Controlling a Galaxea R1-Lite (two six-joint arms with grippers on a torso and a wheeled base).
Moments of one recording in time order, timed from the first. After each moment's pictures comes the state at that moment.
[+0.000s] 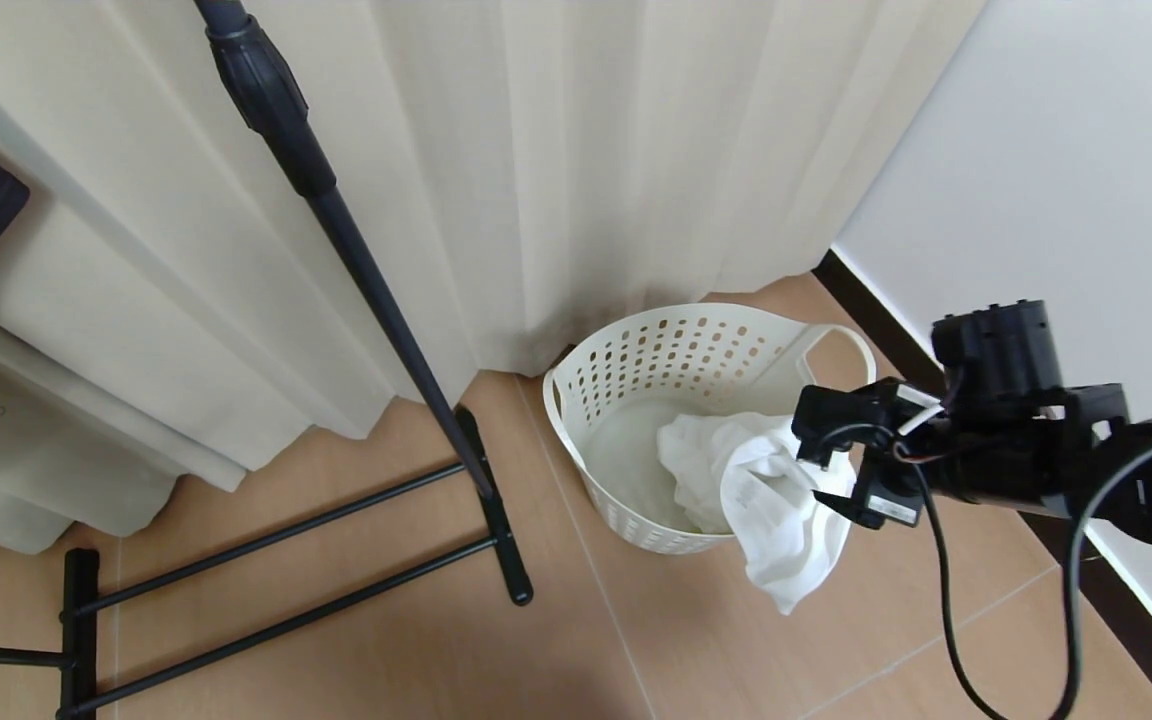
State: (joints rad) left arm 0.00 0.00 0.00 -0.04 -0.10 0.03; right arm 0.32 1.76 -0.93 -0.18 -0.16 -0.95
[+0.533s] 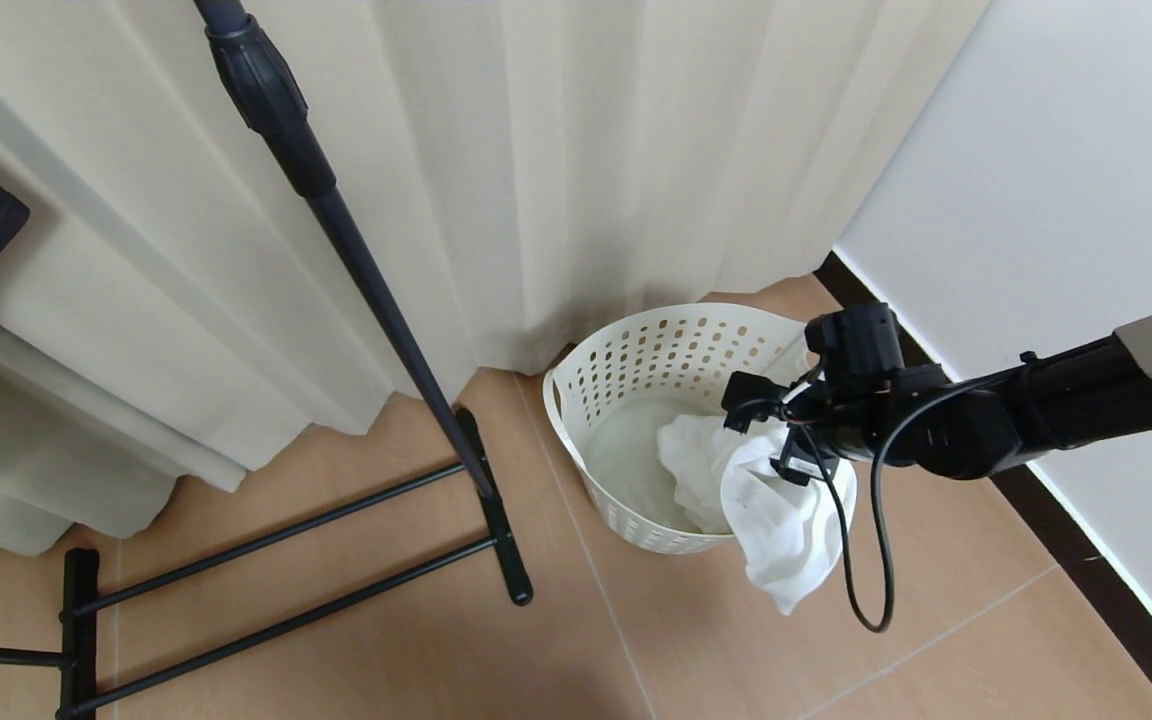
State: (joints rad) left arm 0.00 0.00 0.00 -0.04 -0.10 0.03; right arm 0.33 2.09 -1.24 -0.18 -0.34 -0.95
